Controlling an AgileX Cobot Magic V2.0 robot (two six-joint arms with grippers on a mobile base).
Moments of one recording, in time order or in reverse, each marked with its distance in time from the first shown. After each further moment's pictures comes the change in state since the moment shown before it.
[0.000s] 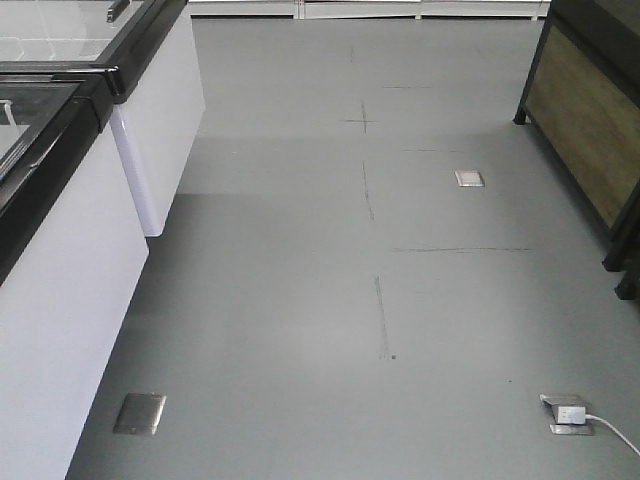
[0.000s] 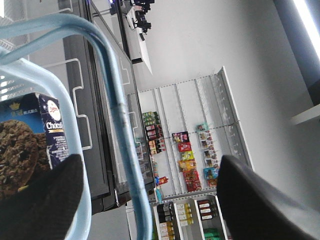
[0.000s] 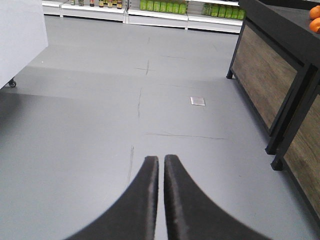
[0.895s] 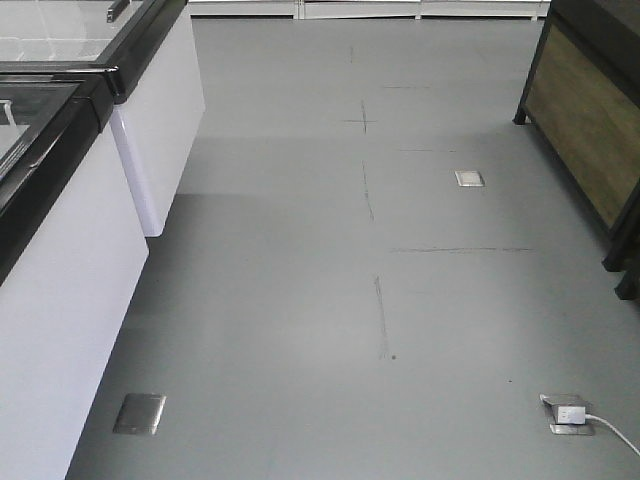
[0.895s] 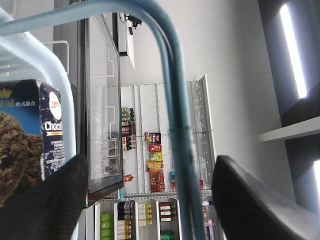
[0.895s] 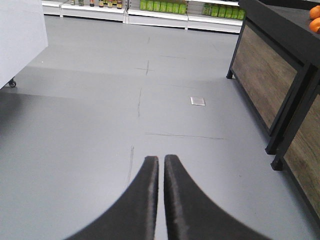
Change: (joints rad) left arm 0.000 0.249 0.000 0.031 -0.298 -0.209; right arm 0.000 0.000 0.000 0.000 0.000 0.000
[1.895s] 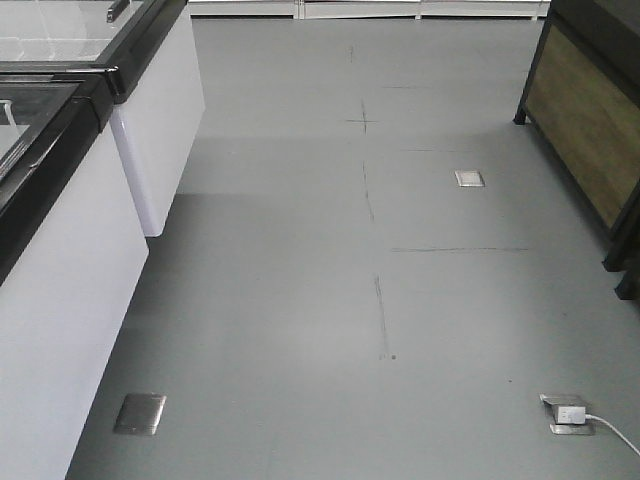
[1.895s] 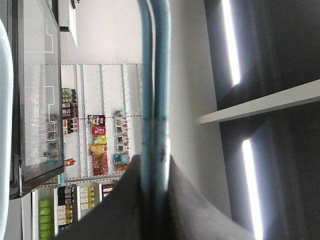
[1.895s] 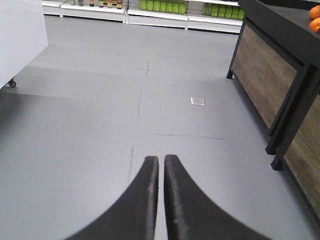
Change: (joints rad) left arm -0.002 0.097 -0.001 0.068 -0.297 -0.136; right arm 0.000 0.000 0.000 0.000 0.000 0.000
